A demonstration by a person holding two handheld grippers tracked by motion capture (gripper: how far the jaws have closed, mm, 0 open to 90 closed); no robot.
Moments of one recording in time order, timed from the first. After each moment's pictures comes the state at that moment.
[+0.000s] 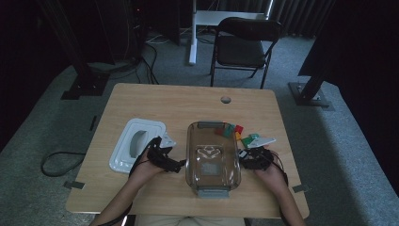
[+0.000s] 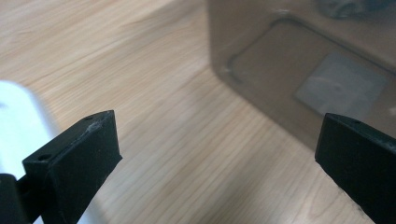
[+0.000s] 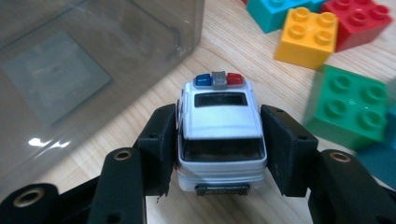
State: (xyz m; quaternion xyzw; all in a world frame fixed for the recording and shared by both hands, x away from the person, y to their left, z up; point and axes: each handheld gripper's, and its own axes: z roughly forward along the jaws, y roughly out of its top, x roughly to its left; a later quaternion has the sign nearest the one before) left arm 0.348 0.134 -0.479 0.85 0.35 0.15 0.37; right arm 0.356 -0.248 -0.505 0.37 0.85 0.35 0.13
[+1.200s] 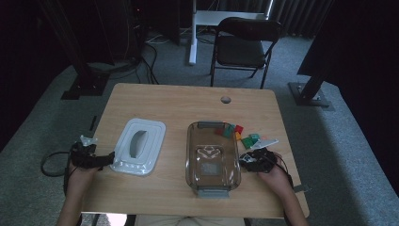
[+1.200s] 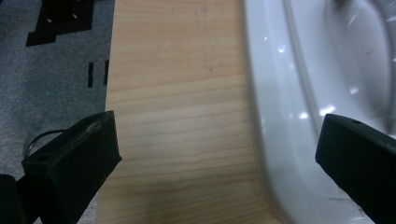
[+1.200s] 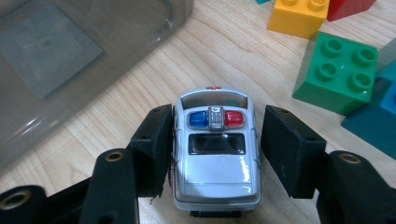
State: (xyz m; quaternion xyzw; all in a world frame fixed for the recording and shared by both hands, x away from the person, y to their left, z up) left arm 0.330 0.342 -0.493 0.72 0.59 0.26 0.25; right arm 0.352 -0.256 -0.507 0.38 0.86 0.33 0.12
